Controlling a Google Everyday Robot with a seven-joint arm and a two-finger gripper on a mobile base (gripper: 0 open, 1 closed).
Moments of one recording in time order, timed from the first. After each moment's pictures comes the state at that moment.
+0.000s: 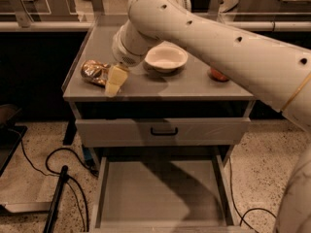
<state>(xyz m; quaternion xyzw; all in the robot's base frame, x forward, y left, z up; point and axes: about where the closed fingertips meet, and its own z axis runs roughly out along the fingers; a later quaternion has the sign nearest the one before) 0.665 0.122 0.874 -0.68 0.64 0.04 0.36</state>
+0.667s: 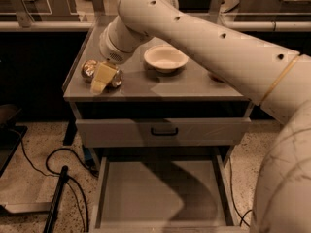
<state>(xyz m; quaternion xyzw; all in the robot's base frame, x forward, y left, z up) 0.668 0.157 0.877 -0.68 0.63 0.08 0.37</state>
